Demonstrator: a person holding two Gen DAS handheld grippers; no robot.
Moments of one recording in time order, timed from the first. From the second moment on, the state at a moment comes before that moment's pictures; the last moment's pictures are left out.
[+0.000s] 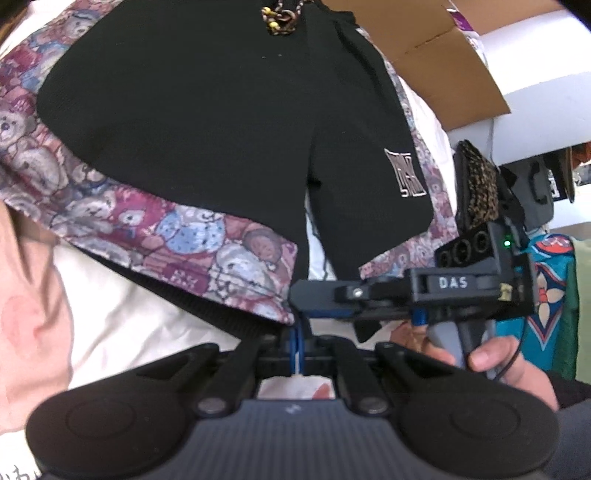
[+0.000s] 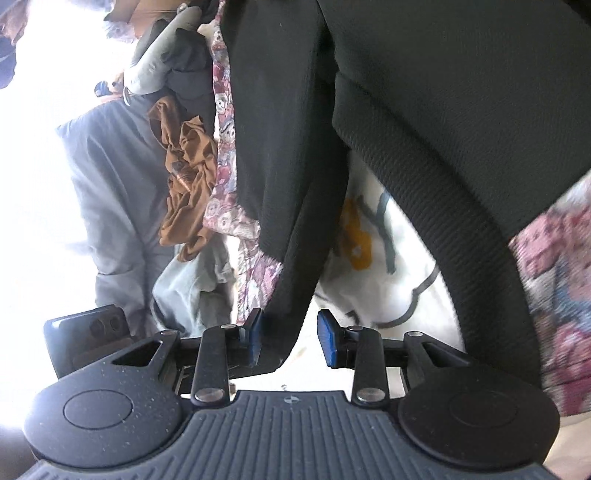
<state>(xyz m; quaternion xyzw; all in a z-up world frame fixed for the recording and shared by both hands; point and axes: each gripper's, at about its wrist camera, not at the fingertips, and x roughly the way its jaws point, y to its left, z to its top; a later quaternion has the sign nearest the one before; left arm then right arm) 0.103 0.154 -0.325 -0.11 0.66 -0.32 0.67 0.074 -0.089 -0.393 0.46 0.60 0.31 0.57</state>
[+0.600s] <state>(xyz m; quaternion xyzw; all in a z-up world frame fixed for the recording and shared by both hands) 0.111 0.166 -0.316 -0.07 0.67 -0.32 0.67 0.075 -0.086 -0.403 0.47 0.60 0.31 0.56</state>
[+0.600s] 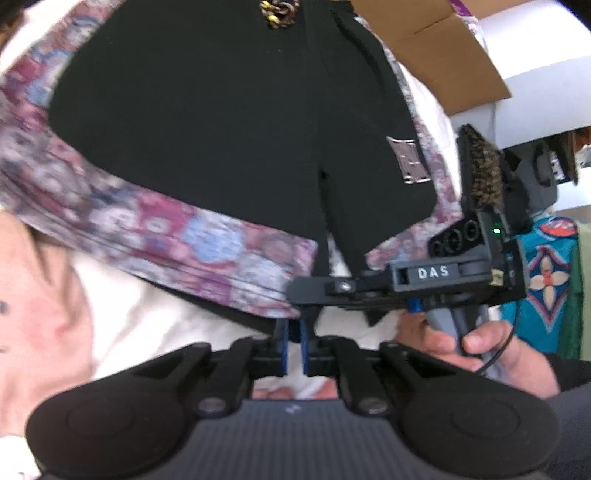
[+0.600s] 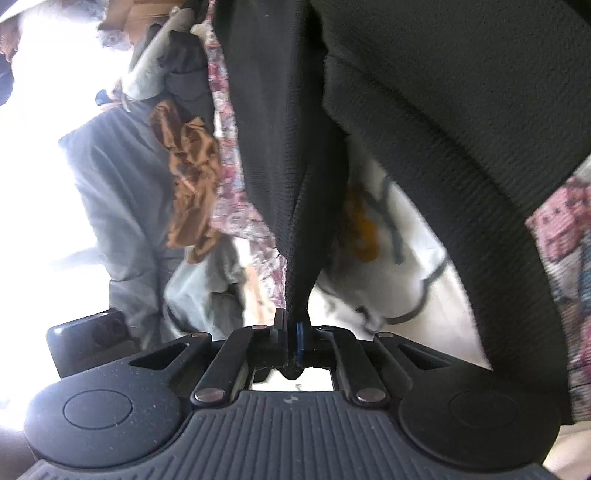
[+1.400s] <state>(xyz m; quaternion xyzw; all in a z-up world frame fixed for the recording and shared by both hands) 0.207 0.240 -0.301 0.13 0.58 -0.13 0.80 0.078 -0.100 -0.401 0.38 0.63 0.28 0.62</state>
